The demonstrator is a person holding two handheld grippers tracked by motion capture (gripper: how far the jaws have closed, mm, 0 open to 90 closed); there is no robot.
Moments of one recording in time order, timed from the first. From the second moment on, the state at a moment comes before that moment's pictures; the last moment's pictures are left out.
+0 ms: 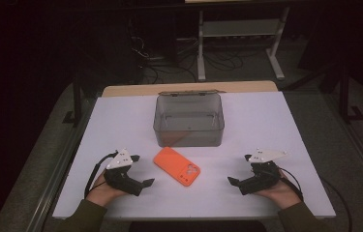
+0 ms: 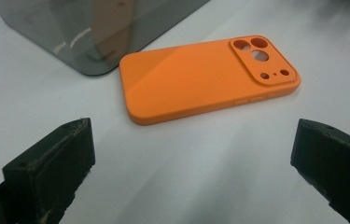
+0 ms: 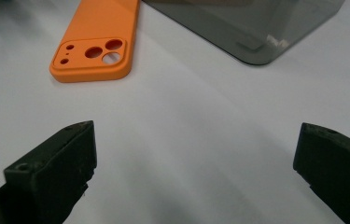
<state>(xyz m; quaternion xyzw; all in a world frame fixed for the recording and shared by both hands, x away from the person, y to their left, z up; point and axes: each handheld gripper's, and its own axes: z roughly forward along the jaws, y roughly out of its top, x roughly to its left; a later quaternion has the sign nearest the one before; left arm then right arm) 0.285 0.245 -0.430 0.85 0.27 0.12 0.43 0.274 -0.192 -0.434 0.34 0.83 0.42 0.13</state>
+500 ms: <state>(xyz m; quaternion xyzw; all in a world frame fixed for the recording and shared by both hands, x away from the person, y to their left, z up) 0.285 0.248 -0.430 0.85 0.28 0.12 0.43 0.276 -0.190 -0.431 0.34 0.83 0.43 0.12</state>
